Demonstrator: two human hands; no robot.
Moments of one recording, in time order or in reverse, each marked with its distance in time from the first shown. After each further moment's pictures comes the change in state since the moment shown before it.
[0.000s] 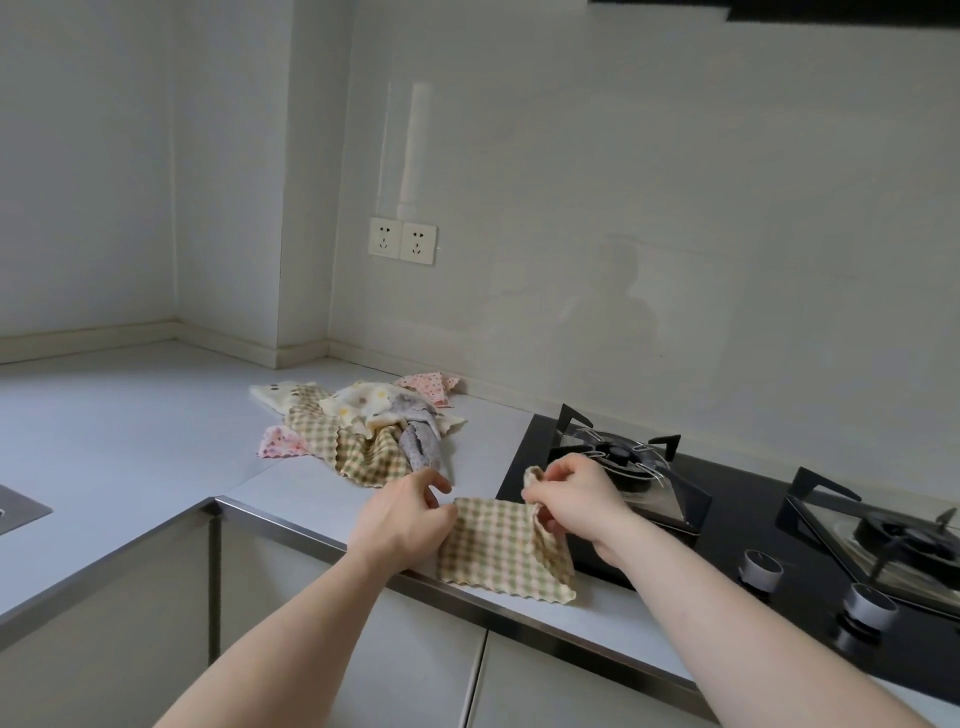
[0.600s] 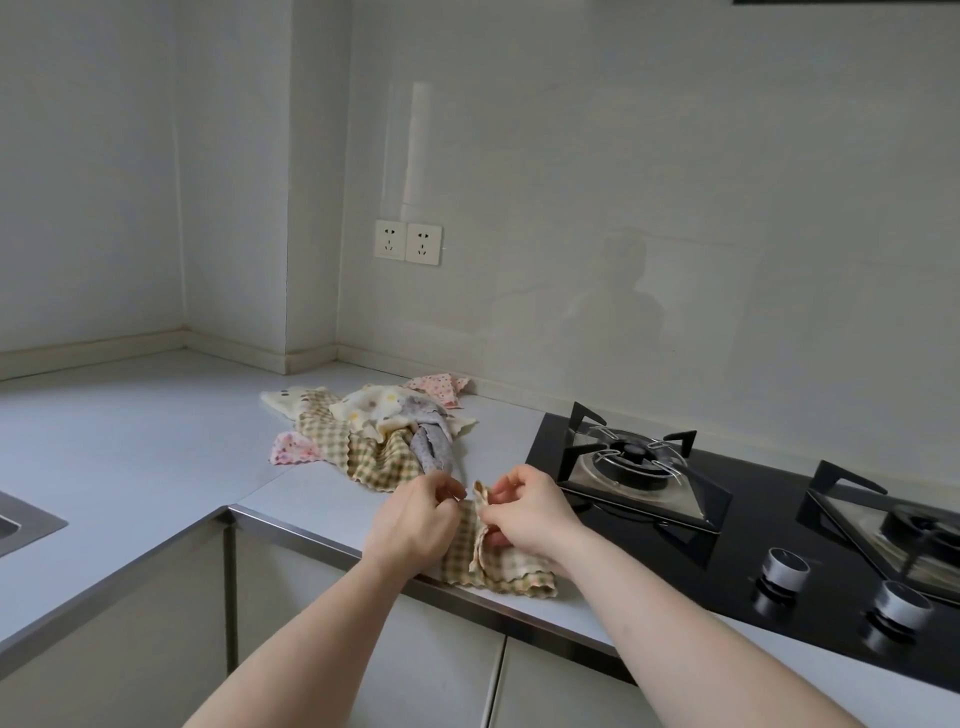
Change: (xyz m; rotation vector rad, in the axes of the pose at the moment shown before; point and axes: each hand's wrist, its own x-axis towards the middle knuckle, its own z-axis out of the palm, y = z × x) left_hand 0.000 0.001 -0.002 -0.063 0.025 -0.003; right_hand 0.004 -0.001 0.067 0.023 -0.099 -0.073
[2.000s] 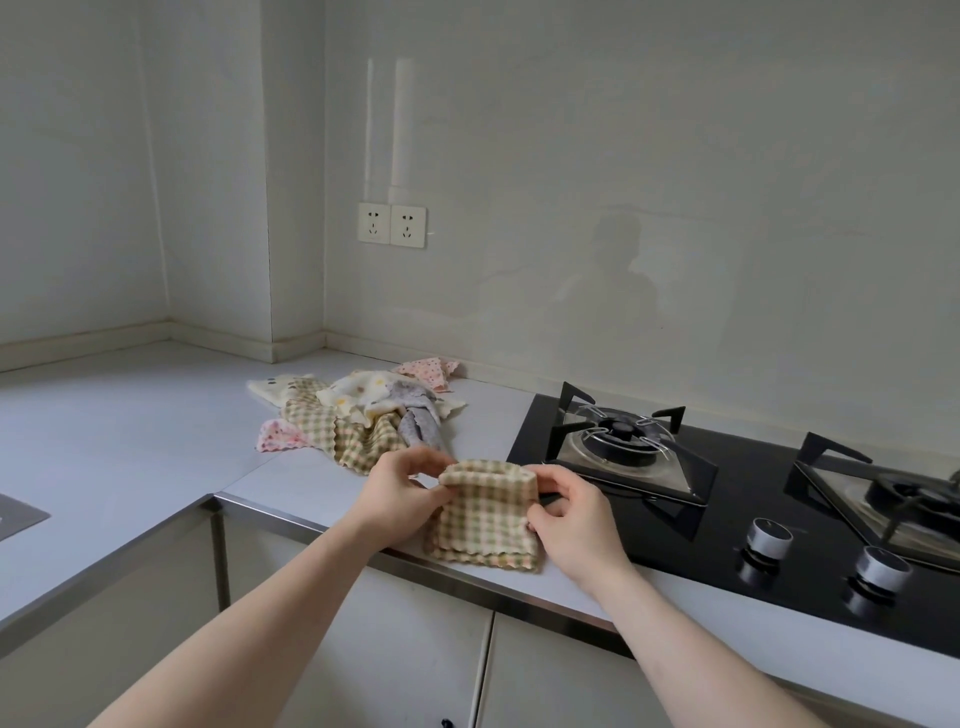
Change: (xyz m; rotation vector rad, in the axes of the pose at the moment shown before) left_hand 0.006 -0.011 -0.006 -0.341 -0.050 0.101; right_hand -0.034 0.052 -0.037 0.049 0.174 -0.245
